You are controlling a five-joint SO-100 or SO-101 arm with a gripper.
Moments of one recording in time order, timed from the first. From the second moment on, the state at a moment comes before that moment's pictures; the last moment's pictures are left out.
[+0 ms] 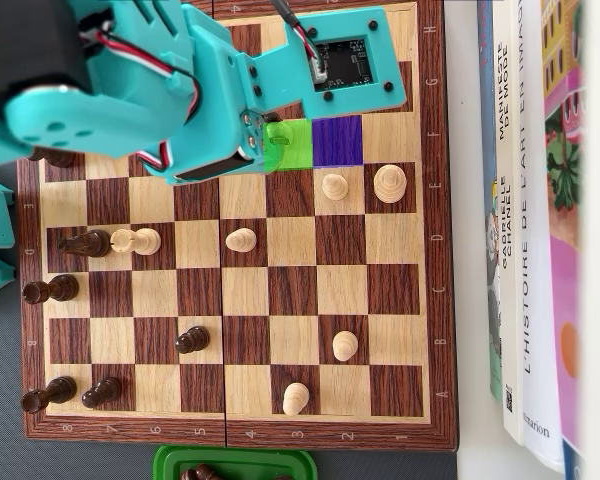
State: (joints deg) arm -14.1 81.7 91.8 62.6 93.3
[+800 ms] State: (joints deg) arm -14.1 81.7 91.8 62.6 93.3
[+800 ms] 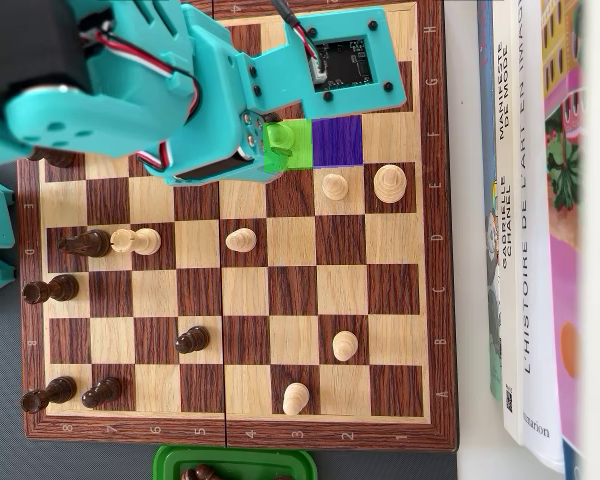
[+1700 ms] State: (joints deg) arm -10.0 117.1 111.7 62.7 93.3
